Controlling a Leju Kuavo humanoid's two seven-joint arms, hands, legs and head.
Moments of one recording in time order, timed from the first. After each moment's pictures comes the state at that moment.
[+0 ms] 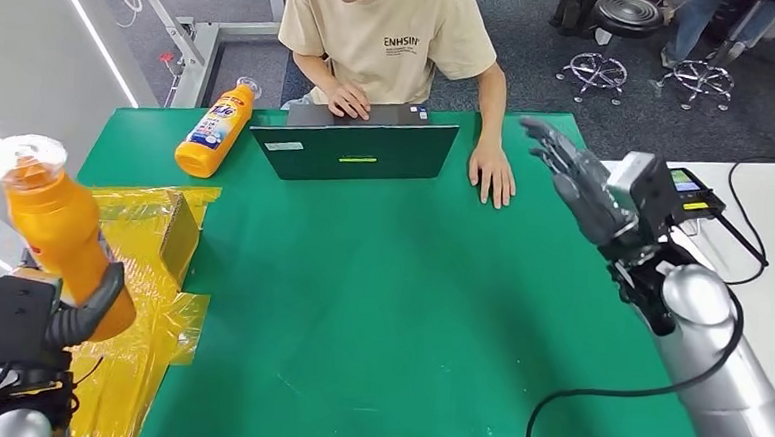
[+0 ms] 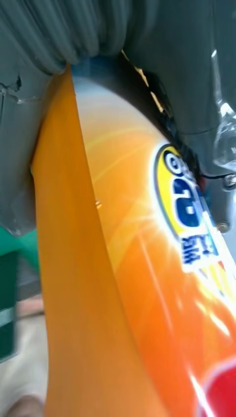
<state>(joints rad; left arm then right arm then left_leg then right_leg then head) -0.04 0.30 0.05 -1.73 -0.26 0.36 -0.11 -0.39 -0.46 0.19 -1.61 -0.12 0.24 -0.11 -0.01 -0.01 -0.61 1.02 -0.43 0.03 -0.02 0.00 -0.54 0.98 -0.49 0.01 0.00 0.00</state>
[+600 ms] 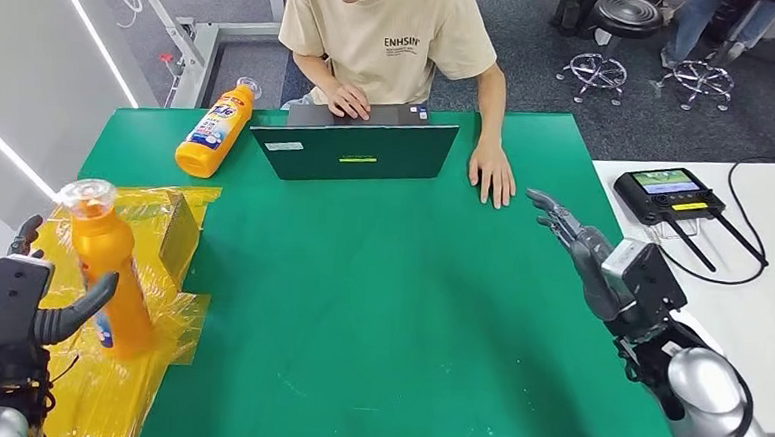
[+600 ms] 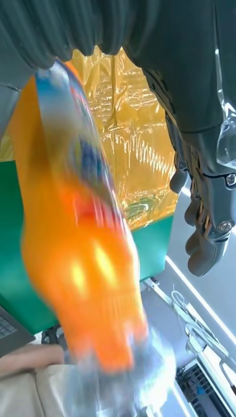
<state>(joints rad) -0.05 0.33 0.12 -1.71 -0.30 0.29 0.02 -0.08 -0.46 0.09 -1.80 -0.05 0.18 -0.10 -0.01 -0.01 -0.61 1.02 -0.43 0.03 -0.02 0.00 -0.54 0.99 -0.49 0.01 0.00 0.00</state>
